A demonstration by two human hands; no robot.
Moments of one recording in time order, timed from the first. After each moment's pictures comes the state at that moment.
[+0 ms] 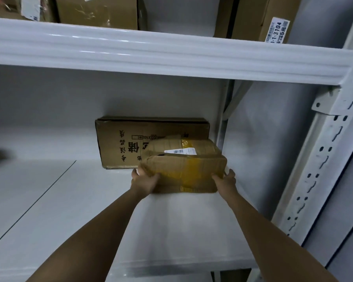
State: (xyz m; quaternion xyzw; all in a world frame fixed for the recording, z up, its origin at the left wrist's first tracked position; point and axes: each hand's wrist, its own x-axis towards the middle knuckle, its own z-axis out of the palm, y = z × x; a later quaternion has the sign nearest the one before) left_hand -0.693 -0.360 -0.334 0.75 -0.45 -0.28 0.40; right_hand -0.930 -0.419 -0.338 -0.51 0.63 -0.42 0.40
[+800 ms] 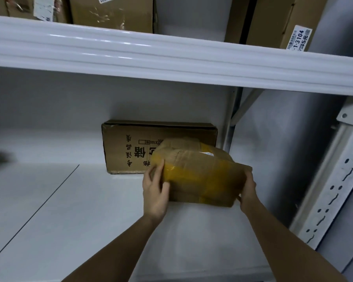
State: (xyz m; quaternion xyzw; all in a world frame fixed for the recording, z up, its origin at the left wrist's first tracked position) left_hand -0.706 -0.339 -0.350 0.57 -0.54 -0.17 0.60; right_hand -0.938 -0.428 -0.331 -0.32 0.52 -0.58 0.54
